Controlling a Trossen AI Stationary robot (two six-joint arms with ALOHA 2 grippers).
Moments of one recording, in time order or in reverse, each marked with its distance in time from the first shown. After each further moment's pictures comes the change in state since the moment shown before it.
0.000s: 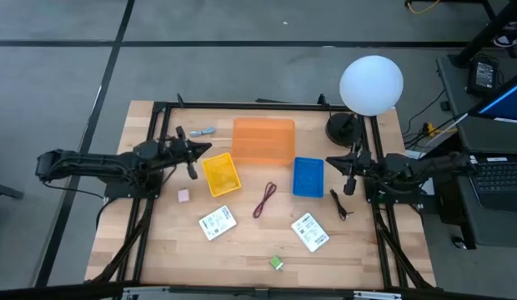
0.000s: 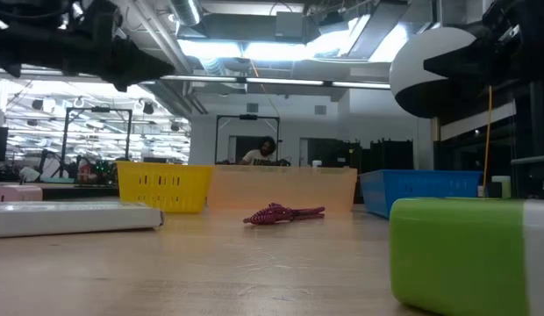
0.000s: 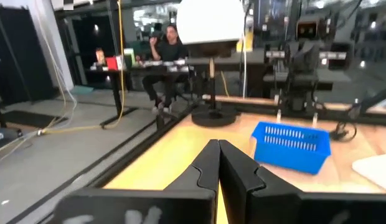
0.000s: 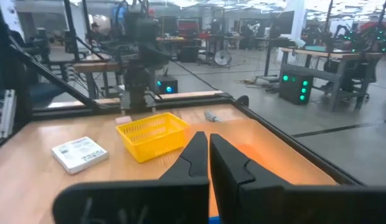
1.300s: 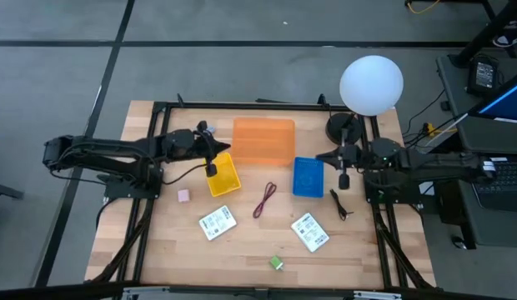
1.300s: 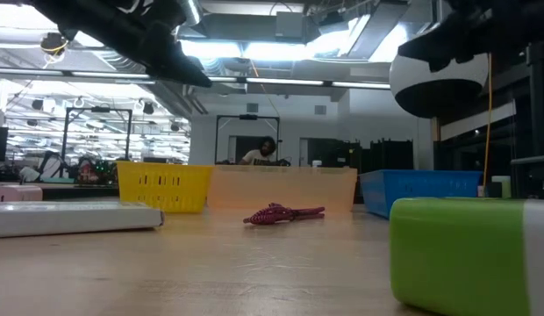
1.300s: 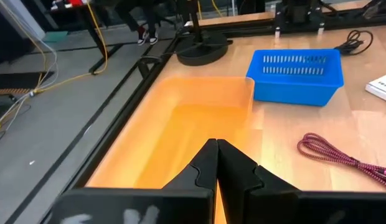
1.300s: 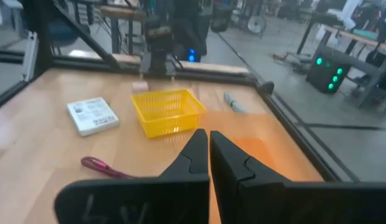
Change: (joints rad) left arm 0.039 0.412 0.410 -0.378 0.070 0.107; right arm -0.236 0.357 0.285 -0.119 -0.370 -0.138
